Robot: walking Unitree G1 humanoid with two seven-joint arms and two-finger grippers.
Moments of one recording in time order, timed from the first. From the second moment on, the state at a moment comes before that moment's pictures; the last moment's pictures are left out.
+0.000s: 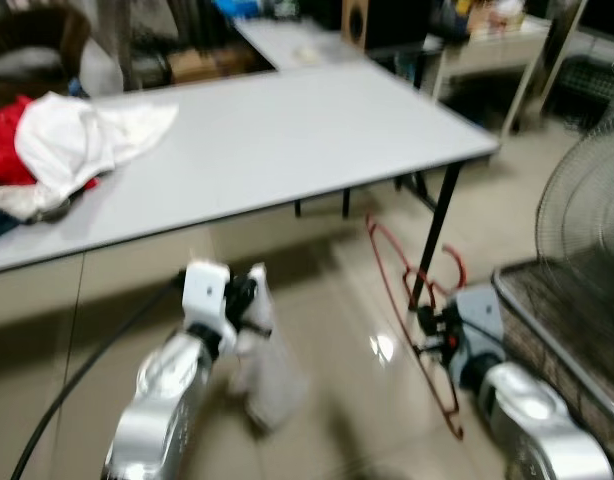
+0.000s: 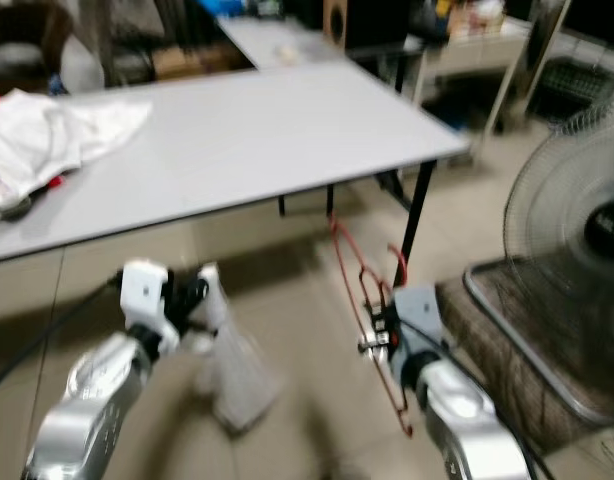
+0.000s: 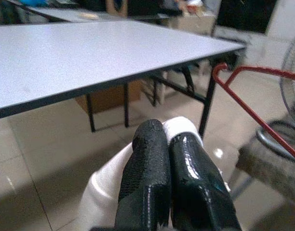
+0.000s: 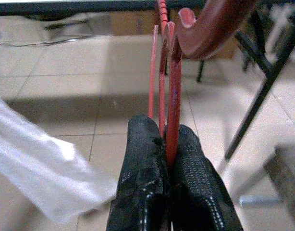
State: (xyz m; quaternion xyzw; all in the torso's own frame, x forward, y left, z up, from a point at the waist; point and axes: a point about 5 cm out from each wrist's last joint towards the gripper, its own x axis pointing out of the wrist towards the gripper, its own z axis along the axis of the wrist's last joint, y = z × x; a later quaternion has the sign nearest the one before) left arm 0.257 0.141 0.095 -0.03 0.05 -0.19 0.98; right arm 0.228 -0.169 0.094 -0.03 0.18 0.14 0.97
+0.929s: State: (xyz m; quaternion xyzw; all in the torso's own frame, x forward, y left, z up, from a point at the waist) left arm 0.297 0.138 0.157 -0.03 -0.03 -0.20 0.98; right arm 0.264 -0.162 0.164 -0.02 0.05 0.15 0.99
